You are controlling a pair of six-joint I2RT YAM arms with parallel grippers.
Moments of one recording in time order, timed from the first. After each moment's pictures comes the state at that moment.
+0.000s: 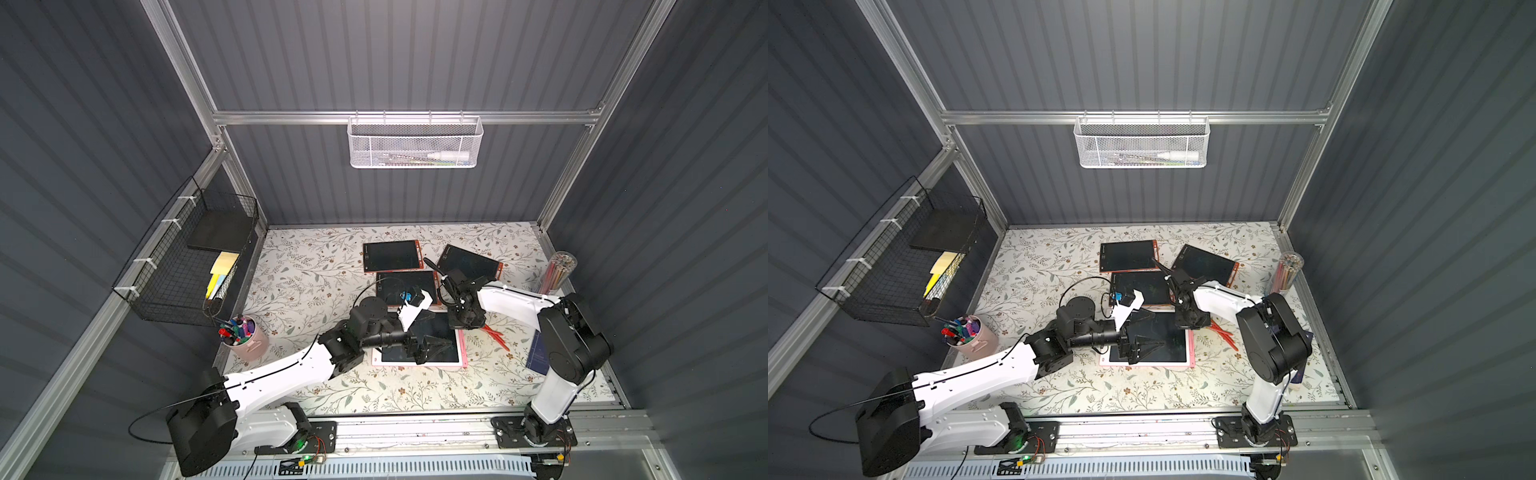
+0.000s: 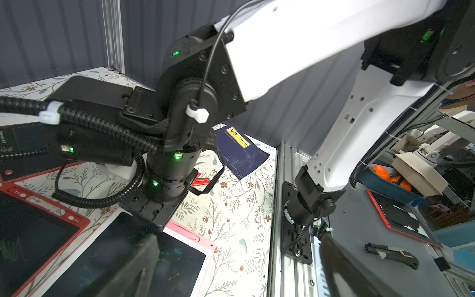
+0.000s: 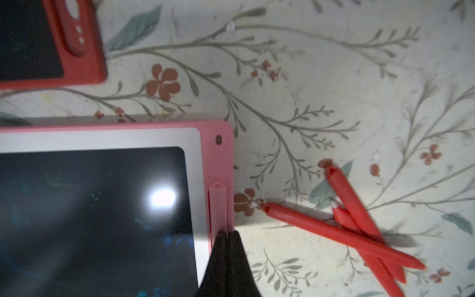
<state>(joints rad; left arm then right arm) -0.95 1.22 0.72 0.29 0.48 -0.22 0.51 1.77 1.09 -0.76 0.13 0.54</state>
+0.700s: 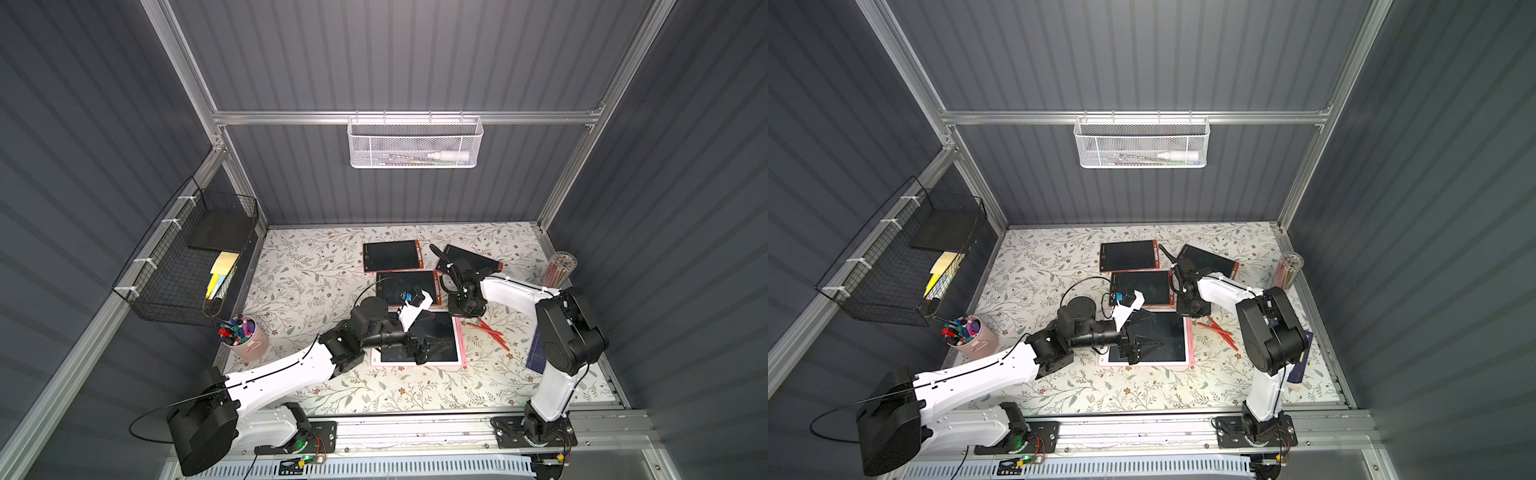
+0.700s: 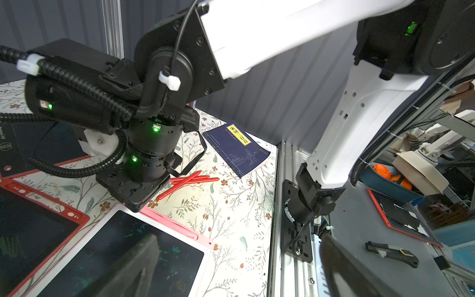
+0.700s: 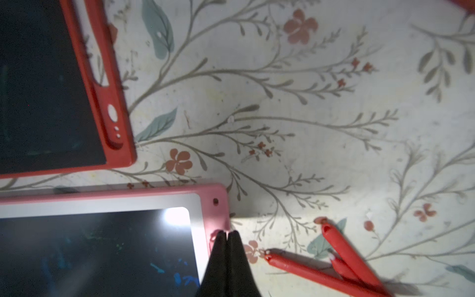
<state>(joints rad) -0.95 1.22 0.72 0.28 0.48 -0.22 0.44 1.82 1.18 -0.72 0.08 0.51</state>
